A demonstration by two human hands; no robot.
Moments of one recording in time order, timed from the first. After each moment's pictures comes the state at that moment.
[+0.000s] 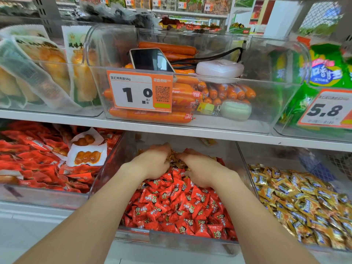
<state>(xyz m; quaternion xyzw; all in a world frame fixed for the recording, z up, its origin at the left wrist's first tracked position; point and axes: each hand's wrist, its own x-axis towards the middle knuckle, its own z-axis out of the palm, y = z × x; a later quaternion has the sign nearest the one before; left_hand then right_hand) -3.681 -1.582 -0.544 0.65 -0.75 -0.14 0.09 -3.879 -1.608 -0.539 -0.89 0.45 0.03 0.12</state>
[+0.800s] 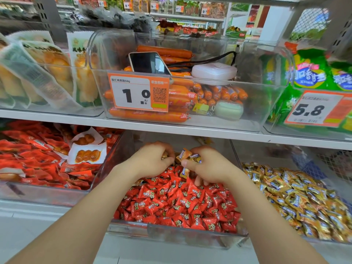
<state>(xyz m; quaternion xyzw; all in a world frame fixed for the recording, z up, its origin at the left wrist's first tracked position) -3.692 -1.554 -0.514 0.63 -0.74 -0.16 0.16 -3.905 -1.569 -0.497 -0.74 0.55 -0.12 0.36</state>
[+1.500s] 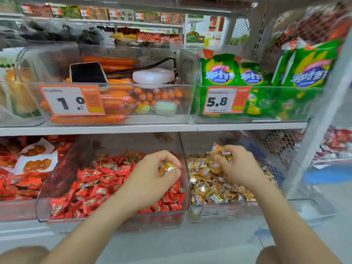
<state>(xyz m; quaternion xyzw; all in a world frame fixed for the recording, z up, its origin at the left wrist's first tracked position) -3.836 -1.448 -0.470 0.54 -0.71 -0.29 0.36 -4.101 -1.510 -0.485 -0.65 0.67 -0.28 0.21</state>
